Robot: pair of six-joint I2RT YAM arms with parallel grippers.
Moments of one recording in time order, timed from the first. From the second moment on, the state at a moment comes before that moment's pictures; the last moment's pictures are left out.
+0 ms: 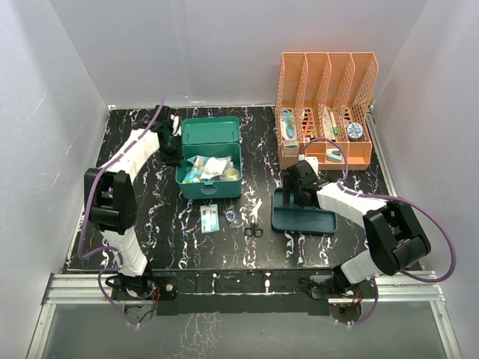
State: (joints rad) left arm -0.21 1.84 1.51 -0.84 0.05 -0.21; right arm 0.45 1.45 0.77 -0.38 0.35 0.42
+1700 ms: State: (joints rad) left arm 0.16 1.88 1.57 -0.87 0.22 0.11; right arm 0.71 1.99 1.61 -0.53 0.40 0.50
